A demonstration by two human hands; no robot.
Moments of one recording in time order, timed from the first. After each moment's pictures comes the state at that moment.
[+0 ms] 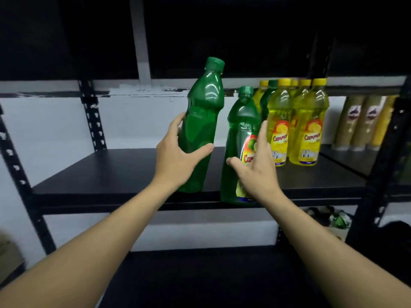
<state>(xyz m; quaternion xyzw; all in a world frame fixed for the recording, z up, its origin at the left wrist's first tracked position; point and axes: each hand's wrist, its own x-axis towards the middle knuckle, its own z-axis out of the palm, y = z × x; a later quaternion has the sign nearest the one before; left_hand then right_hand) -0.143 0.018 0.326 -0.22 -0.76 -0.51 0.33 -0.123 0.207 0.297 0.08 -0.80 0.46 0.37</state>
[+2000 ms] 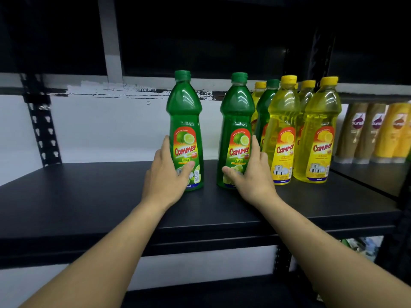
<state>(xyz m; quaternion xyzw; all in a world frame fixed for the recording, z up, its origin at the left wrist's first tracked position) -0.287 0.041 0.267 -0.15 -0.85 -0.39 0.33 -0.249 0.243 0.268 -0.04 -0.87 0.35 0.36</state>
